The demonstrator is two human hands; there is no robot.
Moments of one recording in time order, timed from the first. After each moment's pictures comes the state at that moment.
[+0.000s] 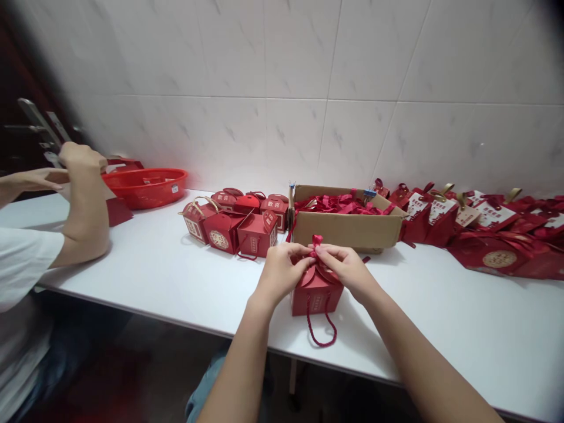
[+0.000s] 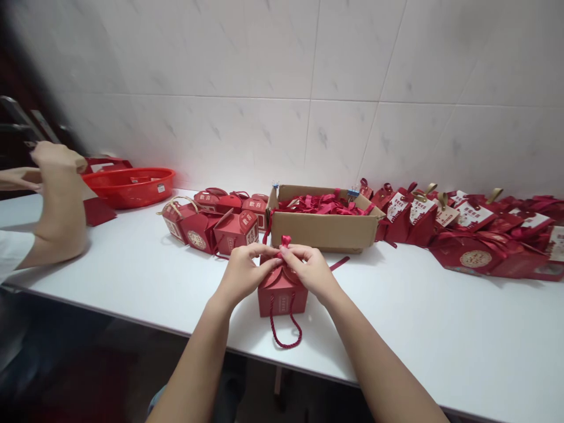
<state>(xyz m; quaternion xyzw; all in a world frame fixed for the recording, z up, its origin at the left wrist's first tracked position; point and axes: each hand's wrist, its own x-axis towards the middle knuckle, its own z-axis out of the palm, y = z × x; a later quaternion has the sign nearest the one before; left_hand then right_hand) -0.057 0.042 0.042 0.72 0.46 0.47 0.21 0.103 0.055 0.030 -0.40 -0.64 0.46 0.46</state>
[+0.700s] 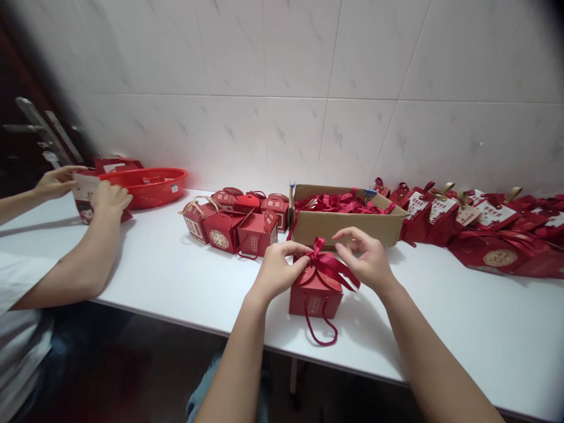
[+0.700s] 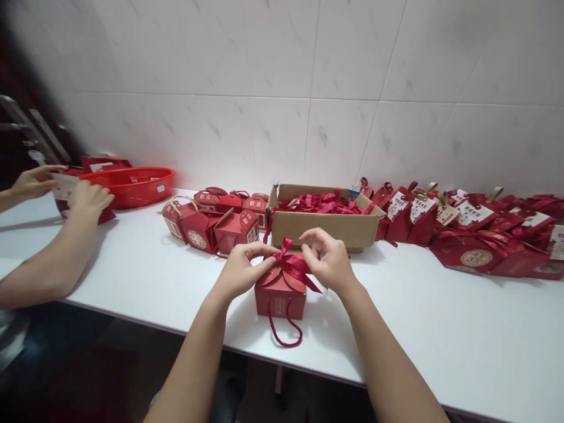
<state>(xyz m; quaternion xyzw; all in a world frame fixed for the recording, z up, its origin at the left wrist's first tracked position) -0.065 0.047 0.043 0.71 0.45 0.46 0.28 0.129 0.058 0.040 -0.45 -0.72 0.17 0.49</state>
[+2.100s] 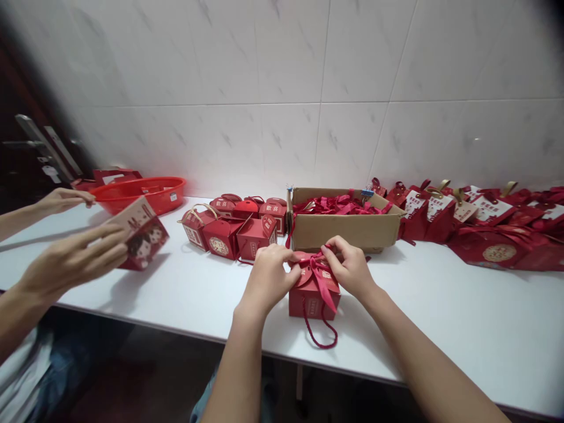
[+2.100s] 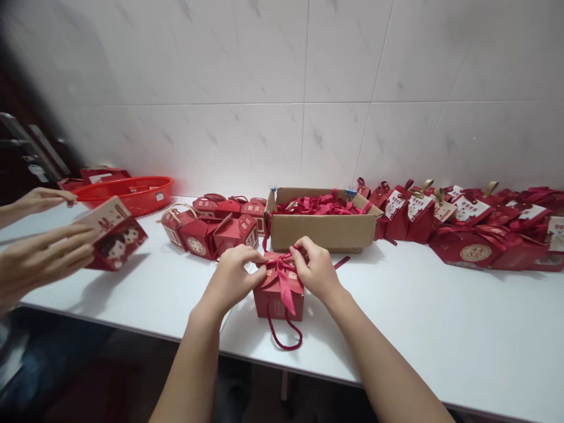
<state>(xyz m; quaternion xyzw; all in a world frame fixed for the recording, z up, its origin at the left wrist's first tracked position) -0.075 0.039 0.048 0.78 0.50 0.37 0.05 0.109 0.067 0.016 -0.44 -0.73 0.17 0.50</state>
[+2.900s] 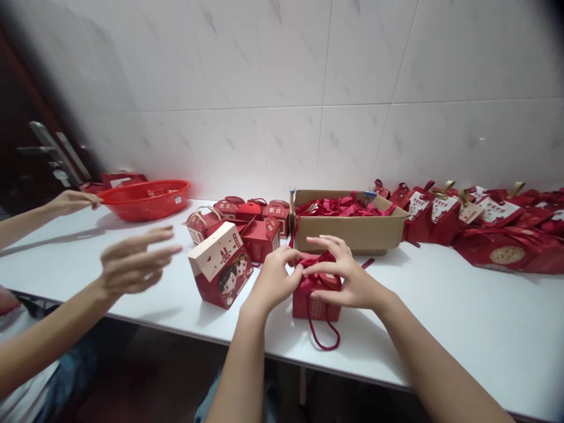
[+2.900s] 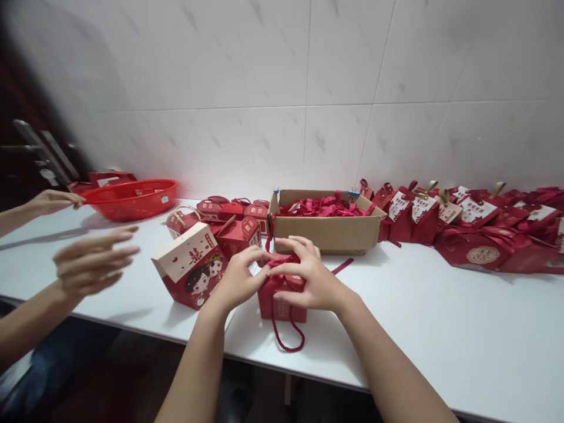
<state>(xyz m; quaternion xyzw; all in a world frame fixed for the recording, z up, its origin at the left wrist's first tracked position) -0.076 0.046 0.039 0.78 0.44 0.42 0.16 0.118 0.054 0.029 -0.25 -0.90 0.05 0.37</state>
